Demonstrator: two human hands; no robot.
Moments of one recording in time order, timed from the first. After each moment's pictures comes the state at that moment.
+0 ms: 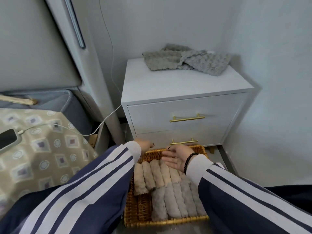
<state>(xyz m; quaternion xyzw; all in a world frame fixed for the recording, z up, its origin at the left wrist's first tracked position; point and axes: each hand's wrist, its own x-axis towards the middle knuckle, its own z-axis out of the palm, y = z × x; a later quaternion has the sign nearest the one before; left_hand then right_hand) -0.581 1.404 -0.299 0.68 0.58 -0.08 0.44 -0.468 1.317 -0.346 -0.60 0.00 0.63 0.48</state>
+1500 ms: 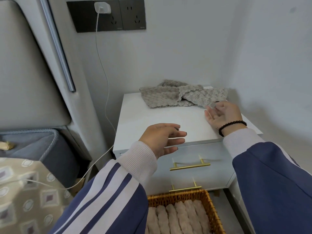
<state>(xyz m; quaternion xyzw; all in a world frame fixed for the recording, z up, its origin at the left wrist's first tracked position) -0.505 1.436 -0.168 0.54 0.43 0.21 0.70 -0.268 1.425 -0.206 -0.42 0.01 0.39 0.82</state>
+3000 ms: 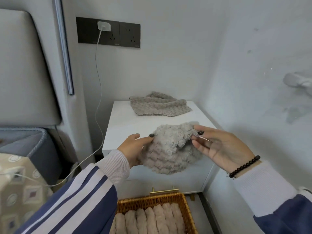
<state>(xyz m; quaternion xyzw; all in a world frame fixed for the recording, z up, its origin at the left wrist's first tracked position) -0.538 1.435 -0.184 0.51 0.44 0.21 0.71 -0.369 1.286 -0.135 -0.49 -0.16 0.46 0.72</state>
